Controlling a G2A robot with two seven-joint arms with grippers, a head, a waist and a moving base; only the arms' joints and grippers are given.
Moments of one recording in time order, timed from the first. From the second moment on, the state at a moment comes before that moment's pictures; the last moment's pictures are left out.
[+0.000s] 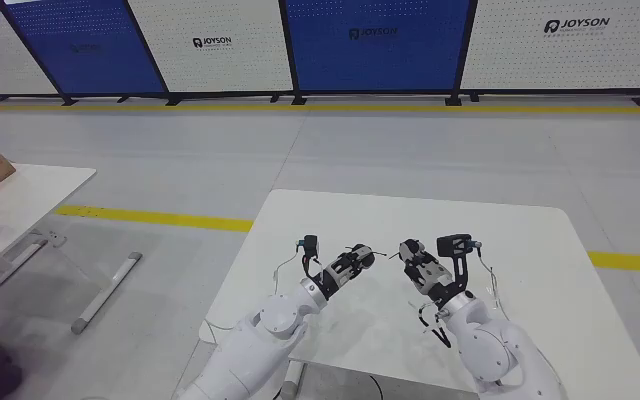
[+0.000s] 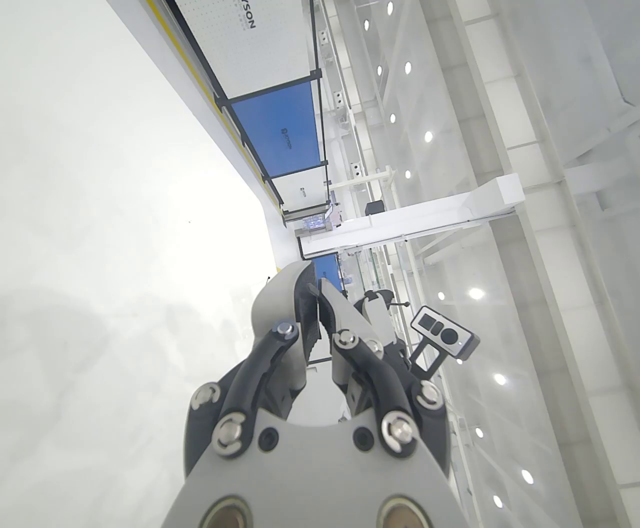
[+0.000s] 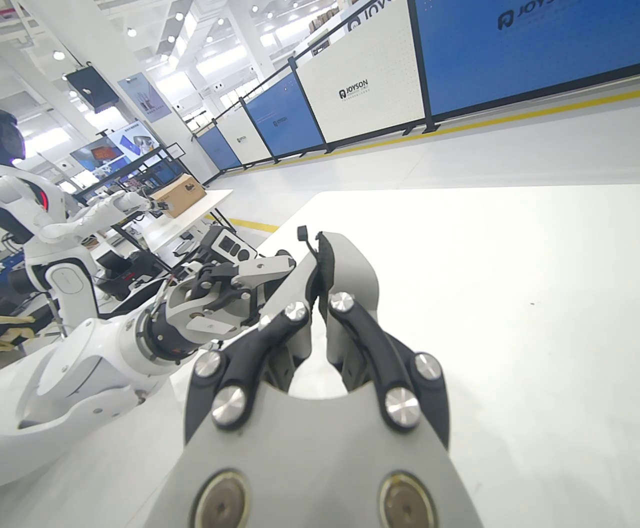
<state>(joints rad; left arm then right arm) 1.33 -1.24 -1.07 -1.41 -0.31 -0.28 -0.27 -1.36 -1.29 1.12 -1.68 -0.79 -0.14 0.26</state>
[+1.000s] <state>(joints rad) 1.33 -1.24 -1.07 -1.41 -0.31 -0.28 -0.27 -1.35 -1.31 1.08 -1.64 -0.85 -0.08 0.15</state>
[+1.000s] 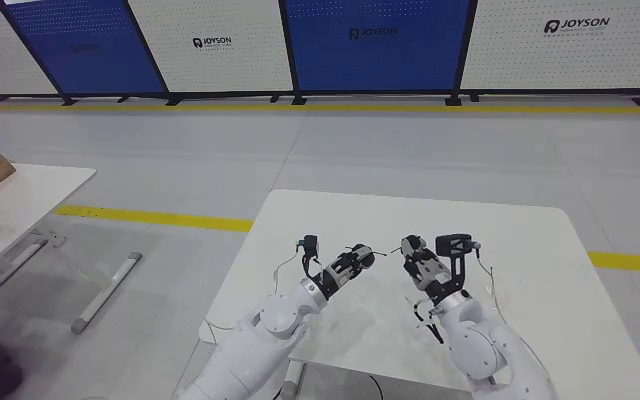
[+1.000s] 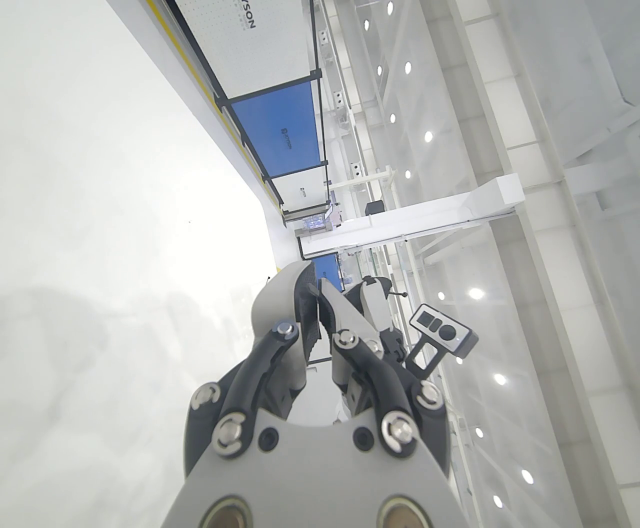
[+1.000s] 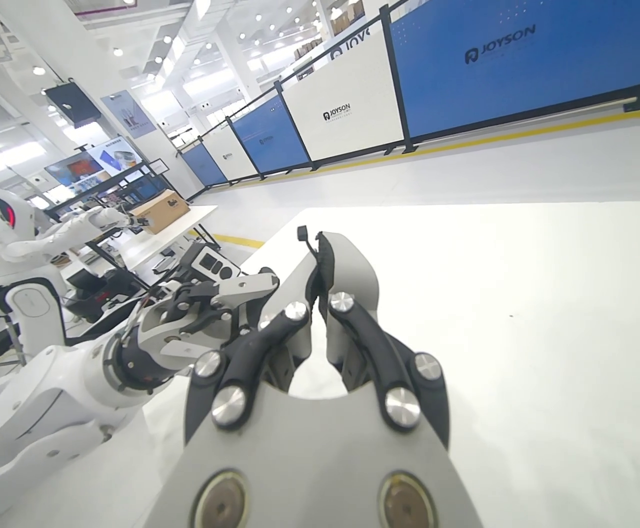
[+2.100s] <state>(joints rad) 1.33 -1.24 -1.07 -1.41 -0.31 -0.28 -0.27 -1.32 -1.31 1.09 -1.60 -0.78 -0.14 0.21</state>
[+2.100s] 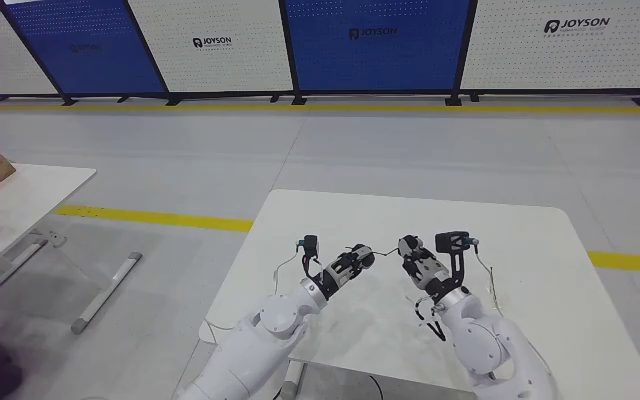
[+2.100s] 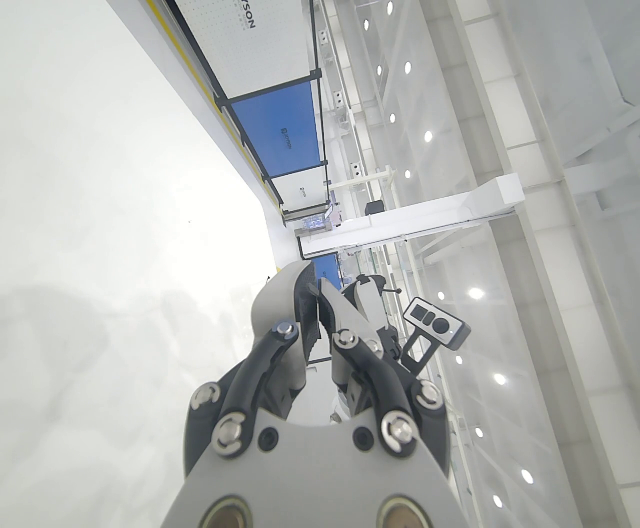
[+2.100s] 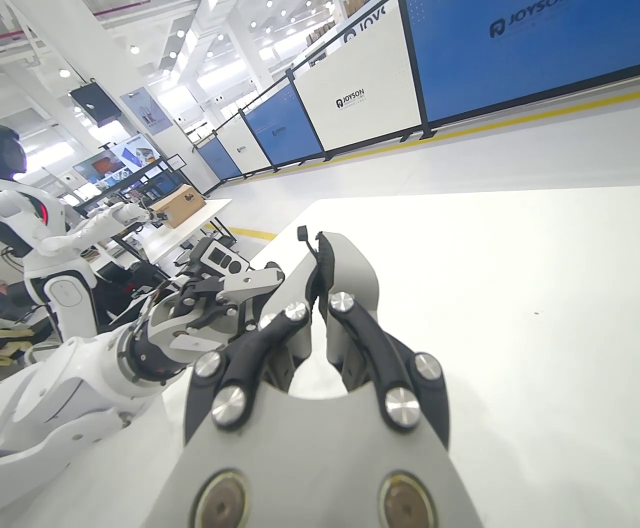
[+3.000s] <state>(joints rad) 1.33 -1.24 -1.07 -1.41 -0.31 -0.28 -0.27 -1.32 -1.33 1.07 -1.56 -0.70 -0.12 0.17</state>
